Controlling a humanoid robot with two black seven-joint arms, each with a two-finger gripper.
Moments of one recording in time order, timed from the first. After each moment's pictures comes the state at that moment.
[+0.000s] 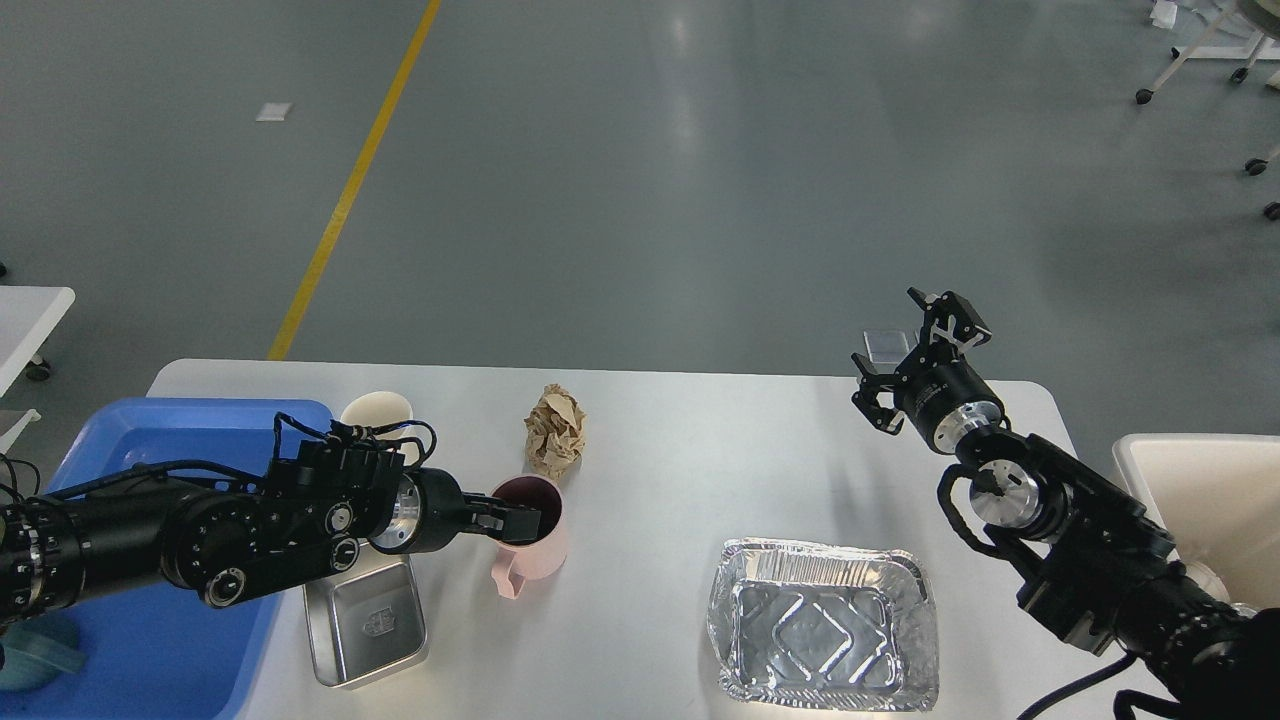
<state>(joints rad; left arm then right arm) -1.02 0.34 0.27 -1.04 1.14 -0.17 0.00 0.64 -0.17 0.82 0.61 -0.03 0.21 0.23</state>
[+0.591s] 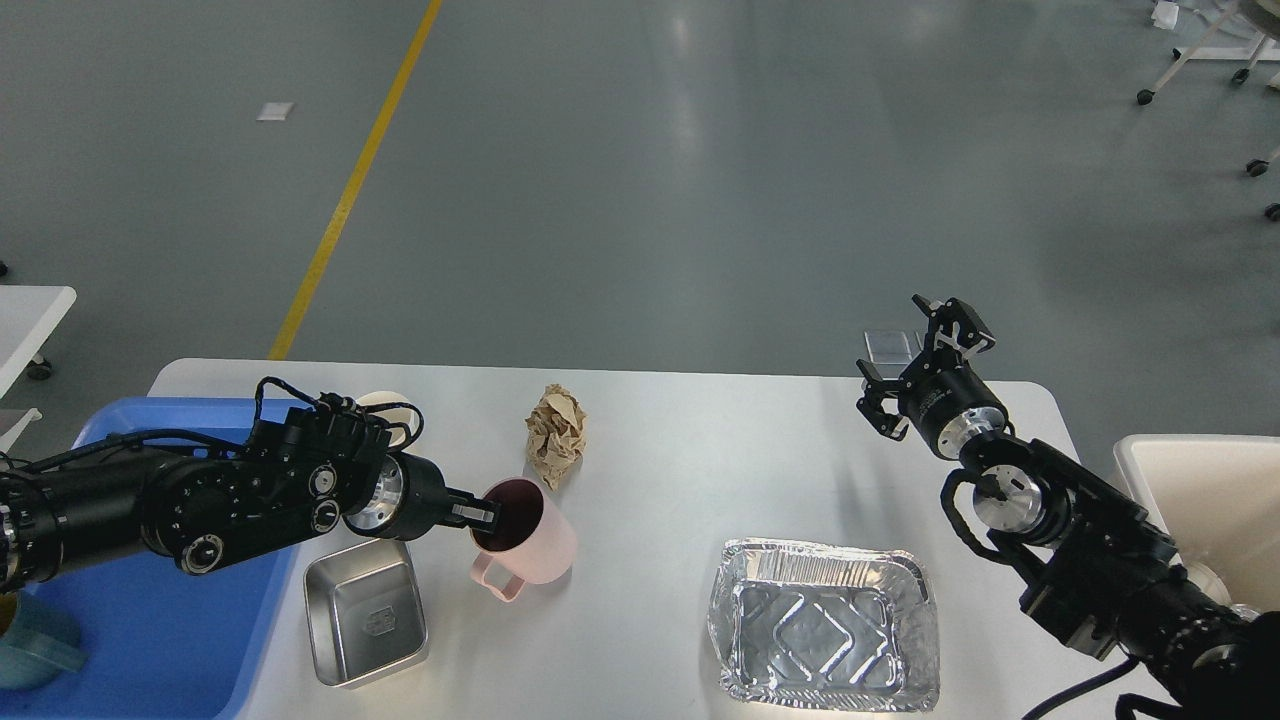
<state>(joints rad) -1.06 0.38 0.23 -1.04 1.14 -0.37 -0.01 0.64 -0.17 0.82 0.60 -0.03 0.21 0.23</state>
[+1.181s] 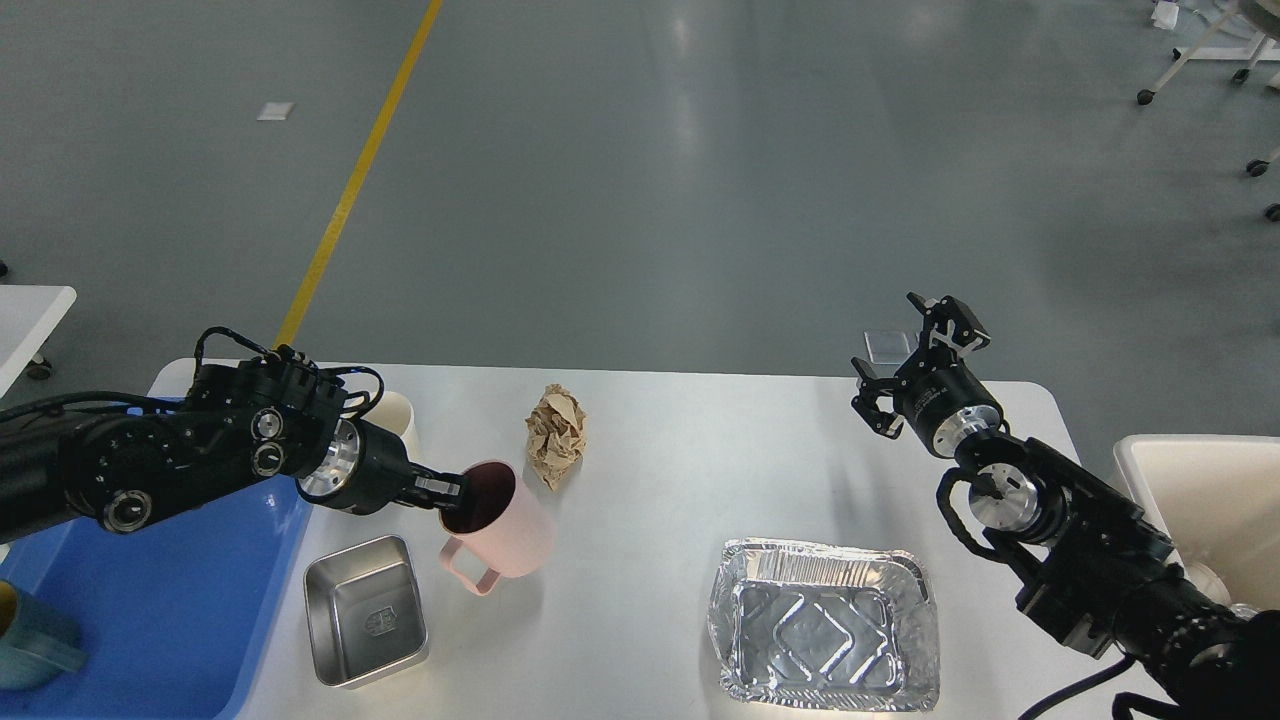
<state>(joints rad) -1.11 0.57 0.08 -1.14 1.13 -0.61 -0.03 0.64 -0.17 0.82 0.61 -0.03 0.21 0.23</state>
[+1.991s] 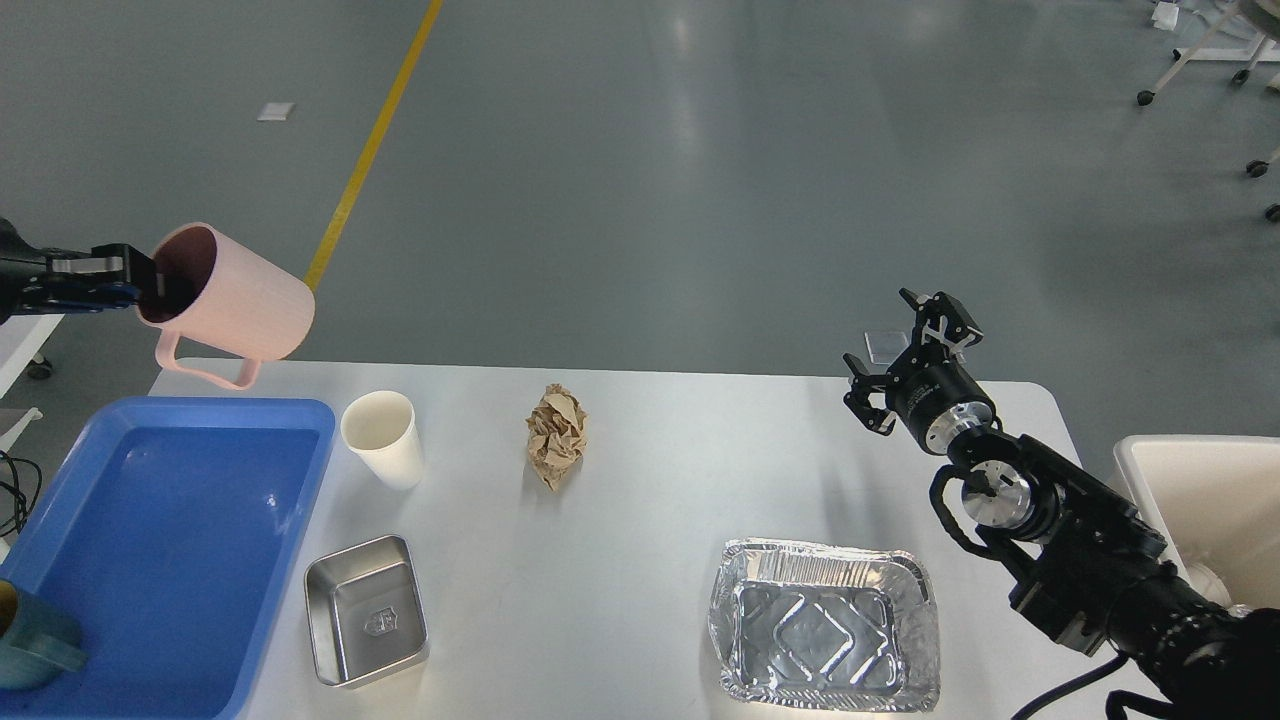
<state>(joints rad) -1.36 1.21 -0.04 -1.30 1.02 -0.75 -0.12 0.64 -0.15 0.82 0.62 -0.03 0.21 0.23</state>
